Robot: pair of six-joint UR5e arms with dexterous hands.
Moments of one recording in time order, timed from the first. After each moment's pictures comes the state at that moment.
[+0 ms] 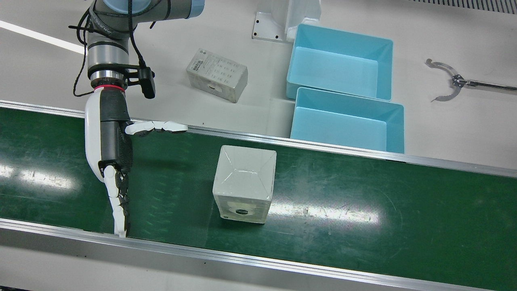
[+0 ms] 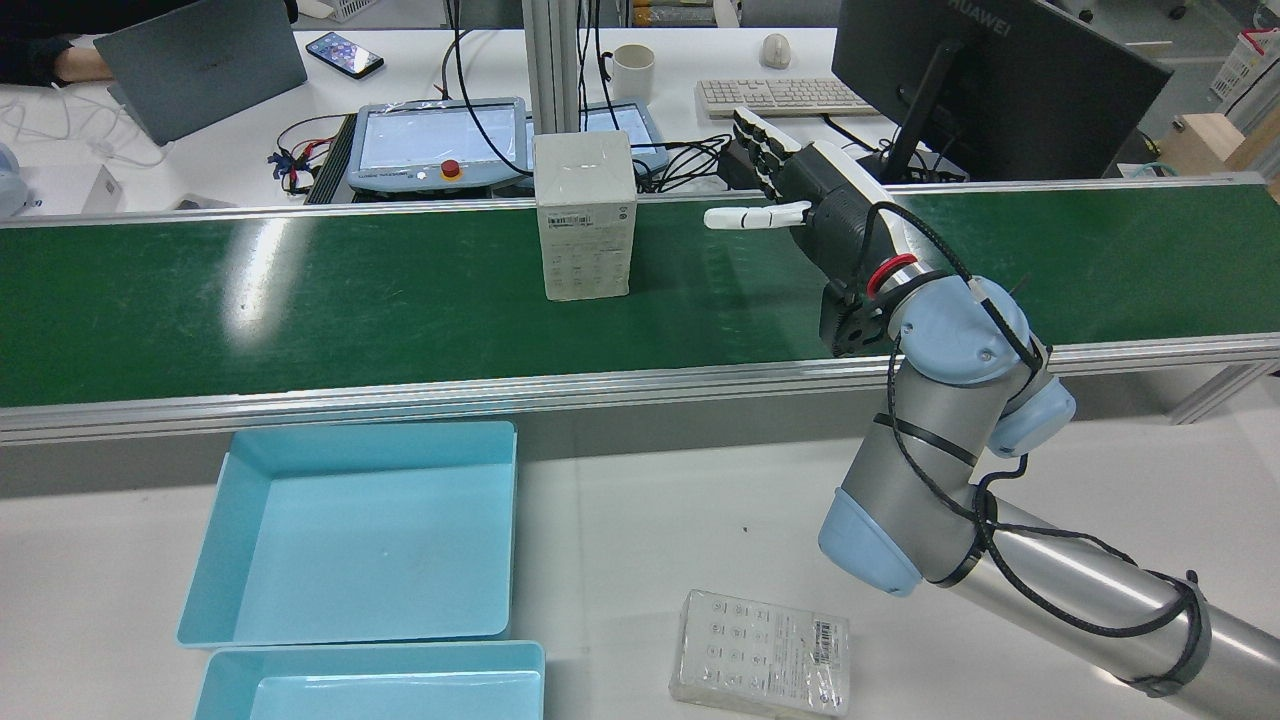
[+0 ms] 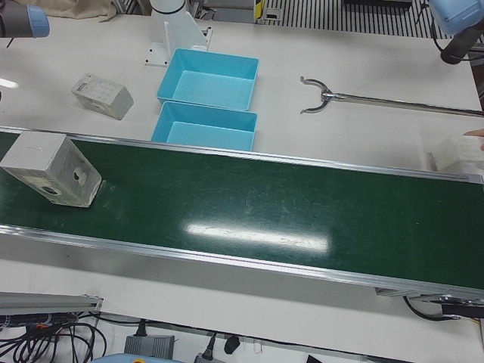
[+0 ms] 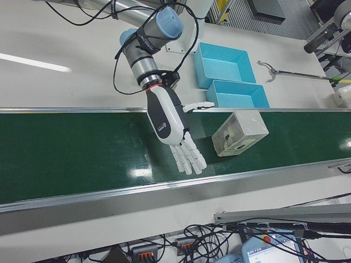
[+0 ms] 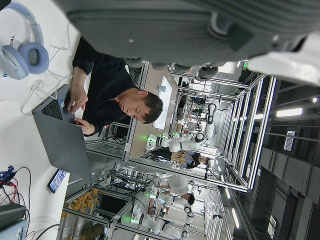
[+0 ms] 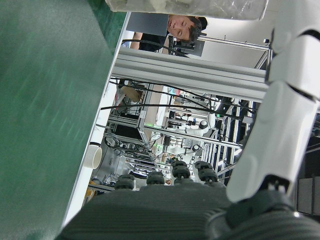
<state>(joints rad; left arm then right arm) -1.82 -1.81 -1.72 0.52 1.92 -0.16 0.80 -0.97 1.76 -3.73 -1.08 -0.29</state>
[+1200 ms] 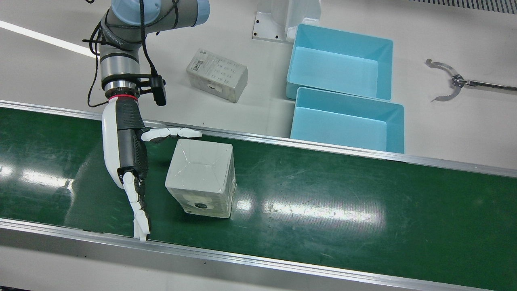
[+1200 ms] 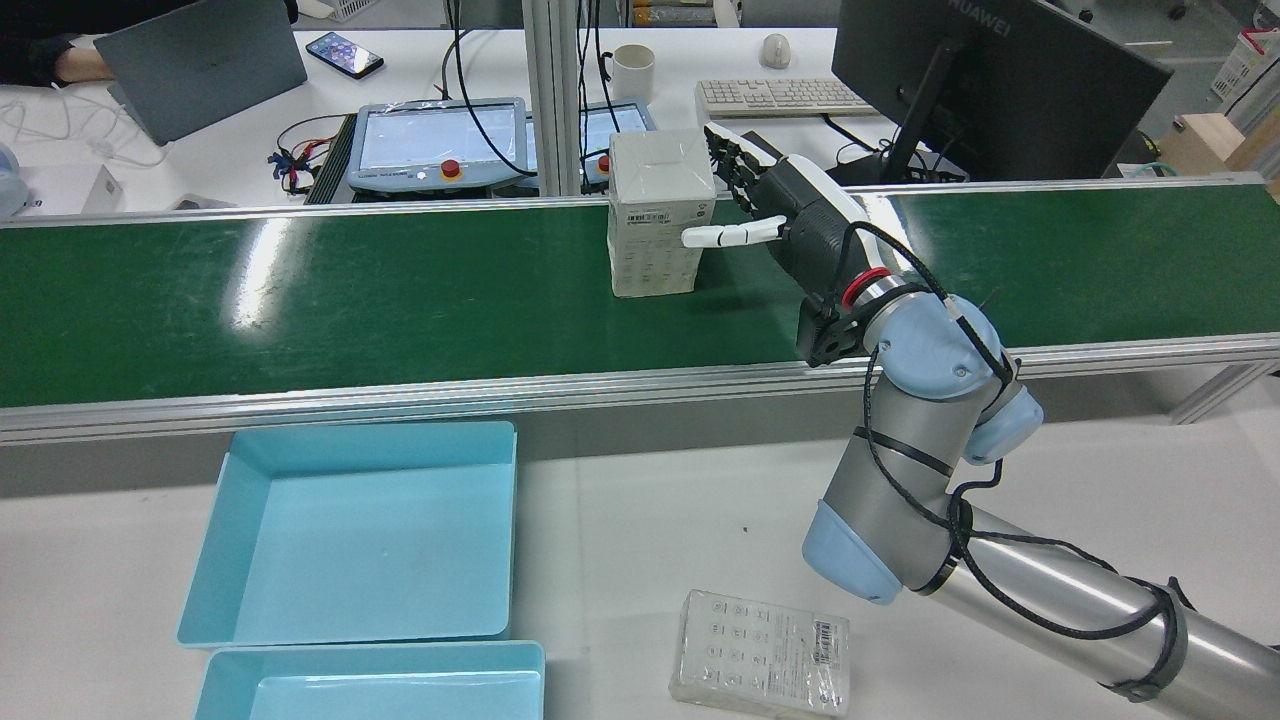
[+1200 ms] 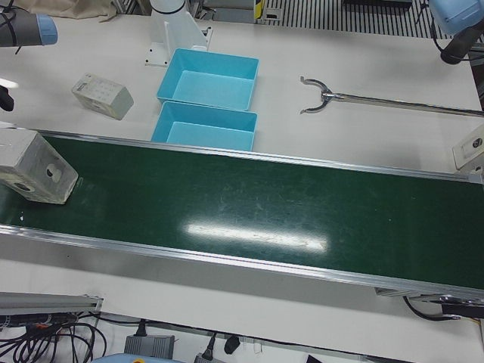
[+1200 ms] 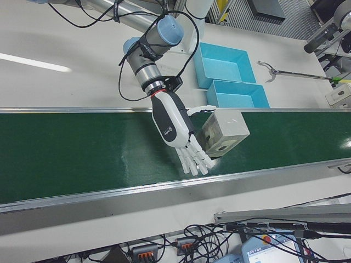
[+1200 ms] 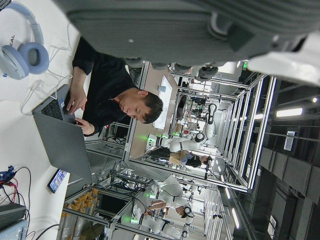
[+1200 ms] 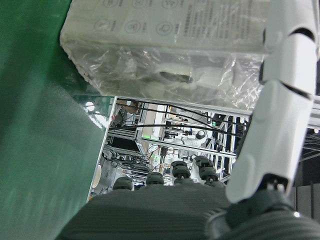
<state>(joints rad) -1.82 -1.81 -1.72 0.52 1.92 -0.16 0.77 -0.96 1.71 -3.65 -1.08 -0.29</state>
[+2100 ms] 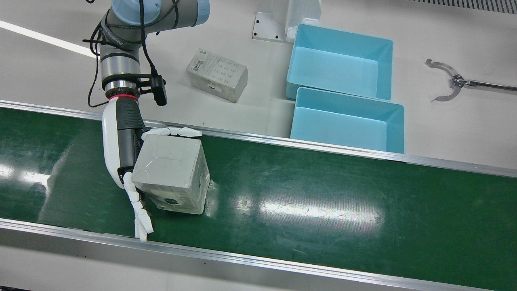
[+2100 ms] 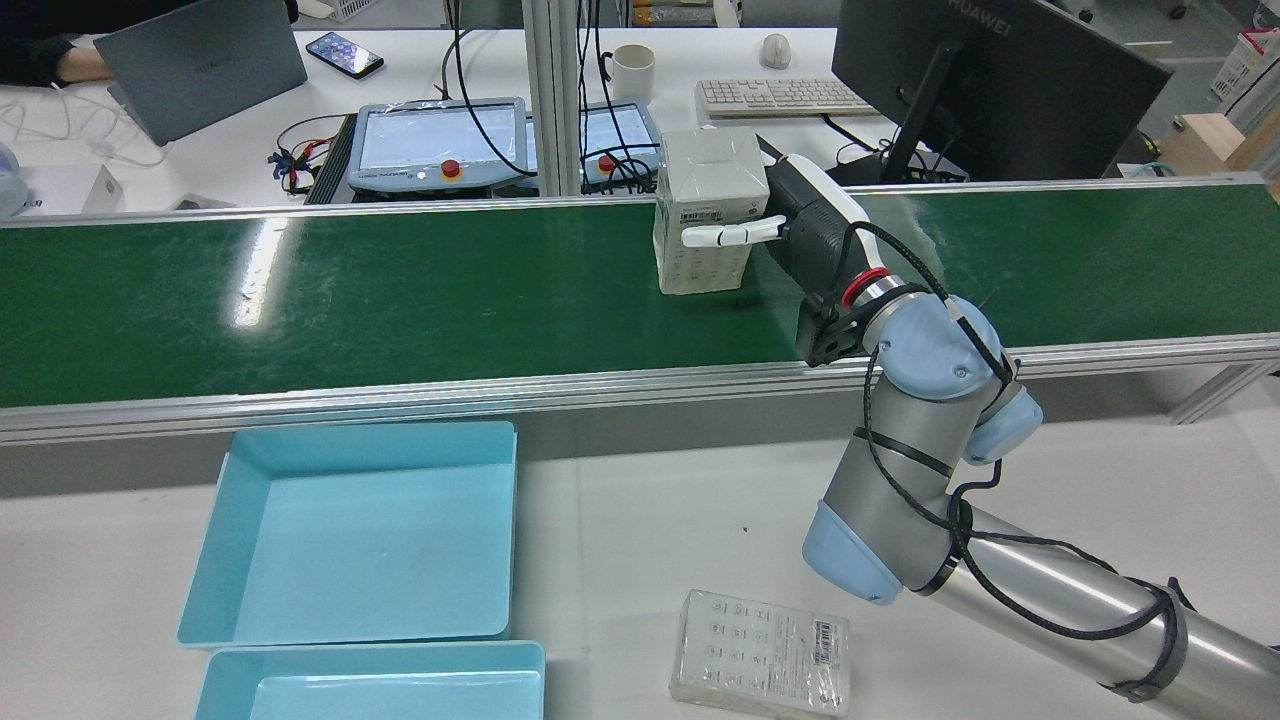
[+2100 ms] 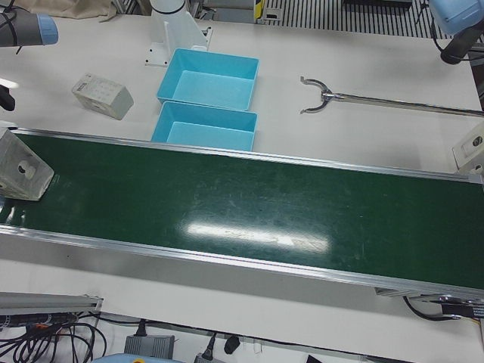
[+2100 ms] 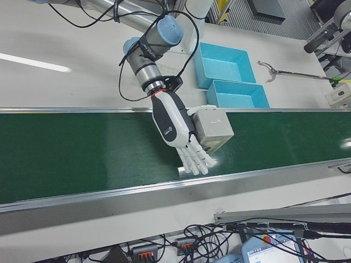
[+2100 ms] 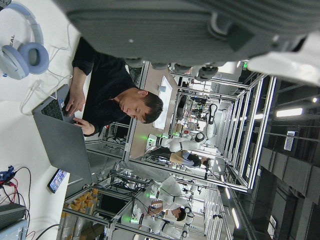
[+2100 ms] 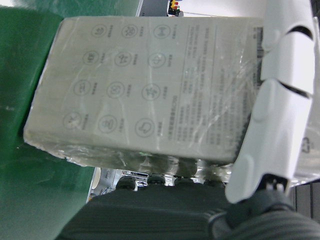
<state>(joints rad) -1.82 -1.81 -1.72 0.52 1.92 -0.16 0.77 -0.96 1.71 -3.64 -1.08 -0.28</state>
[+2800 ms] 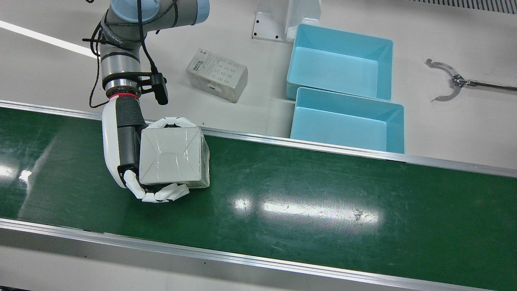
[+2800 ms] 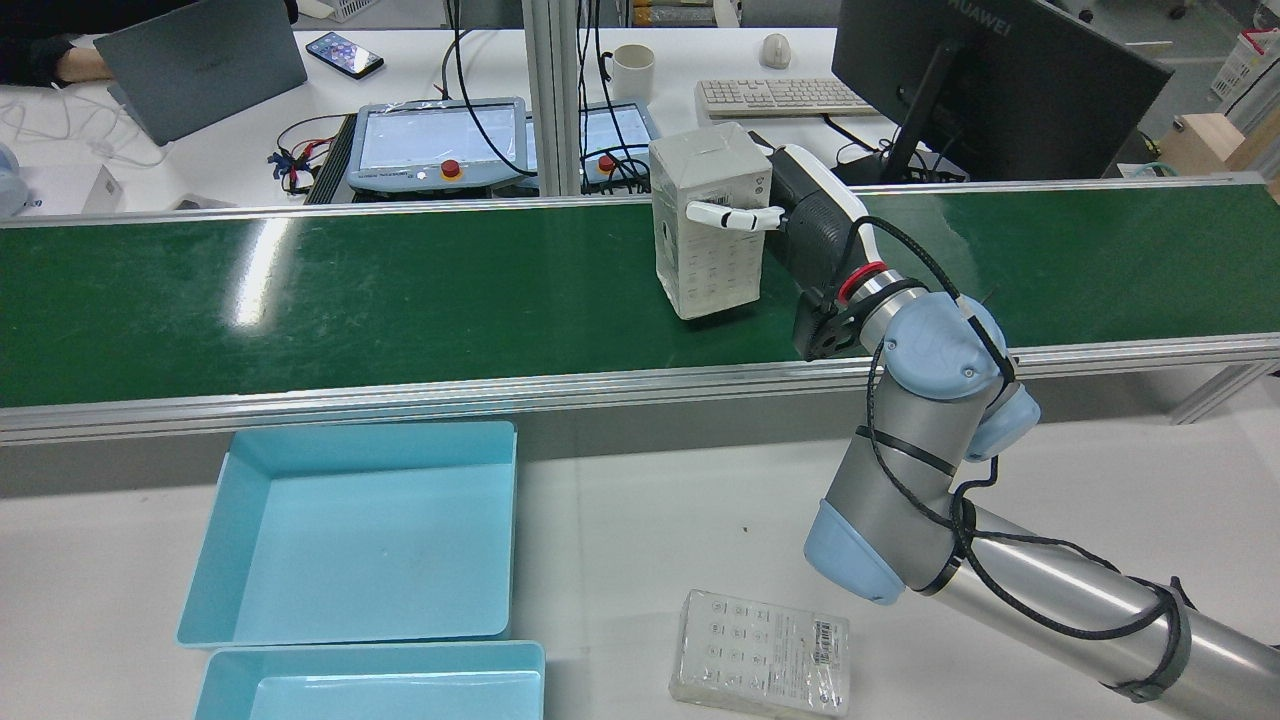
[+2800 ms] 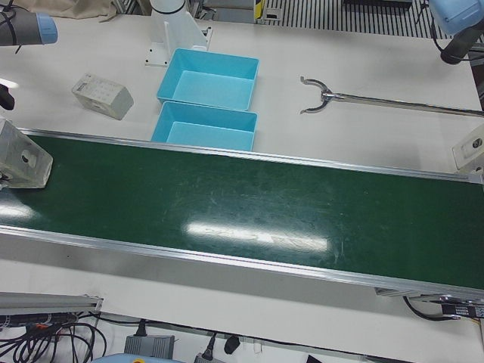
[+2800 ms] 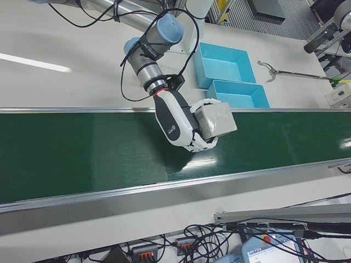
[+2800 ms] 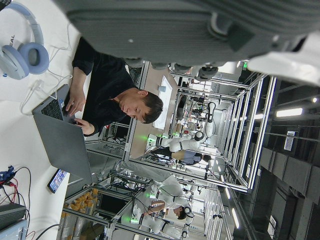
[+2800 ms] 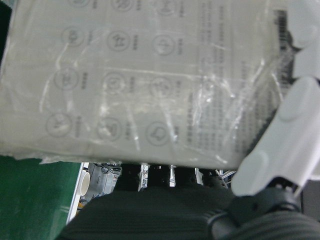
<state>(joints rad) -1.82 -1.81 -1.72 0.52 1.92 -0.16 0.77 -0.96 1.72 -3.61 -1.08 -0.28</state>
